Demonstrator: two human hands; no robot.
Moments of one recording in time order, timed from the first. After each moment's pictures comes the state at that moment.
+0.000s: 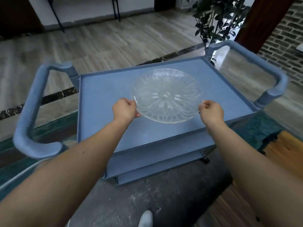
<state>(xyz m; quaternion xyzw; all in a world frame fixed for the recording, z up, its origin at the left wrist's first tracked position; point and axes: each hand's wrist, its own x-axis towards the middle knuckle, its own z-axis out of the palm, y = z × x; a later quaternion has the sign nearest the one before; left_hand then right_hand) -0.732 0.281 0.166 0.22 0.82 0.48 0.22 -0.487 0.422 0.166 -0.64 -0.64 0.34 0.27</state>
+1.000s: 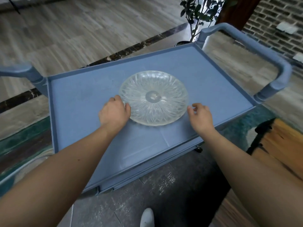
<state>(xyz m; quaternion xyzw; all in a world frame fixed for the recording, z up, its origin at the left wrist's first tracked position) -0.788 0.344 0.126 0.43 0.89 0.14 0.05 -0.524 0.449 0.119 -0.64 -0.69 0.28 0.17</state>
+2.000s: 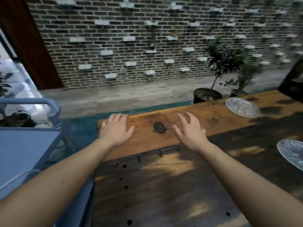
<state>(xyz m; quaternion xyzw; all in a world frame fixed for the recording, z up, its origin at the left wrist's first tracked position) -0.198 0.292 0.262 0.92 0.38 0.08 0.04 0.015 0.096 0.256 -0.88 -0.44 0.03 0.18</state>
